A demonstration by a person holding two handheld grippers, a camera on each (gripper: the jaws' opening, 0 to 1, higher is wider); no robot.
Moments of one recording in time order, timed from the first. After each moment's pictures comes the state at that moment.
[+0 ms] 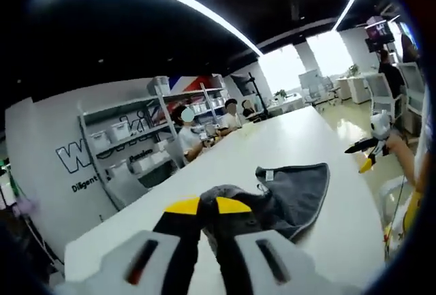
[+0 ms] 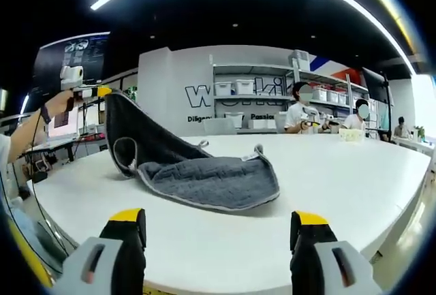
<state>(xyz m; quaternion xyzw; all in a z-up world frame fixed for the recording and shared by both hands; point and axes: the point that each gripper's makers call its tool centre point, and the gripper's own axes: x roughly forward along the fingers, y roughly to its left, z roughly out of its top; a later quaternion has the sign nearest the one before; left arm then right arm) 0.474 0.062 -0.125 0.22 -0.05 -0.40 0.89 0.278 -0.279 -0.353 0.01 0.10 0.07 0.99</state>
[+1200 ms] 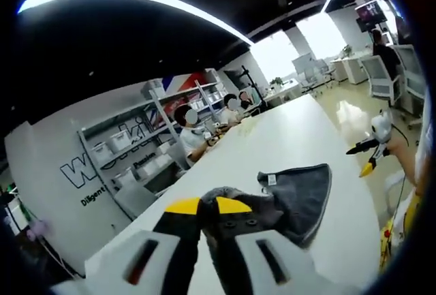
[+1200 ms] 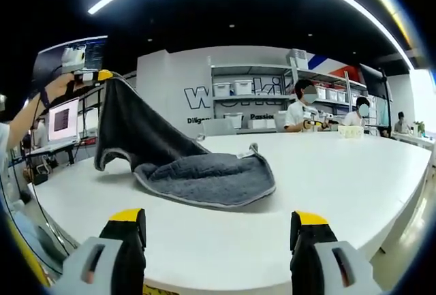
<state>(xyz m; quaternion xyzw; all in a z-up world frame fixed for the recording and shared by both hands) 0.472 0.059 -0.106 0.25 -0.03 -0.39 0.89 0.280 -0.281 -0.361 0.02 0.10 0.07 0.99</state>
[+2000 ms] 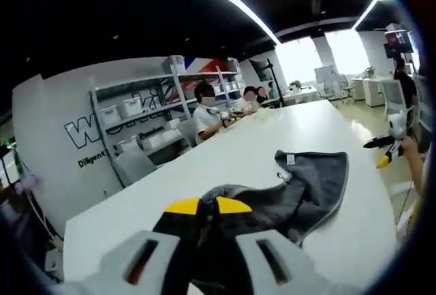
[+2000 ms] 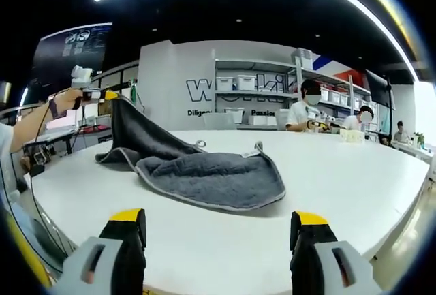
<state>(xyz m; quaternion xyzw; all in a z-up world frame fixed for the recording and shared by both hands) 0.559 0.125 -0.180 0.18 0.03 -0.35 0.92 0.289 -0.264 -0.357 -0.01 0.11 0.06 0.99</state>
